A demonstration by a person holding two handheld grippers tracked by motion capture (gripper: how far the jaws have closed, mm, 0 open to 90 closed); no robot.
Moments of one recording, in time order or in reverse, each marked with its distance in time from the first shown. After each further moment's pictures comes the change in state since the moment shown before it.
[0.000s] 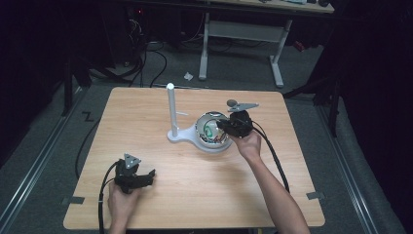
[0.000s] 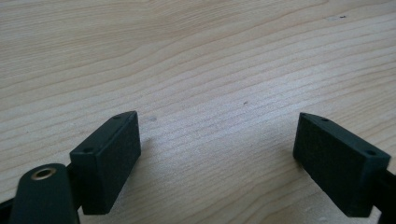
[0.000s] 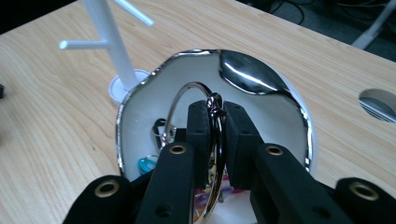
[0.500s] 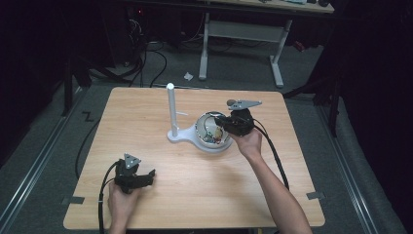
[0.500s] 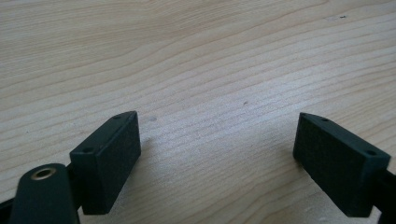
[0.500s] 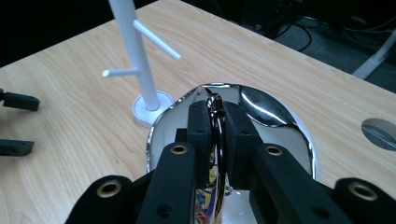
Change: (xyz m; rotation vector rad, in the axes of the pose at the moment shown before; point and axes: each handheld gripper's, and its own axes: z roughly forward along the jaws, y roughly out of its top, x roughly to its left) left arm 0.000 0.000 0.000 0.000 0.000 0.001; right arm 0.008 0.014 -0.017 -0.072 0.053 -0.035
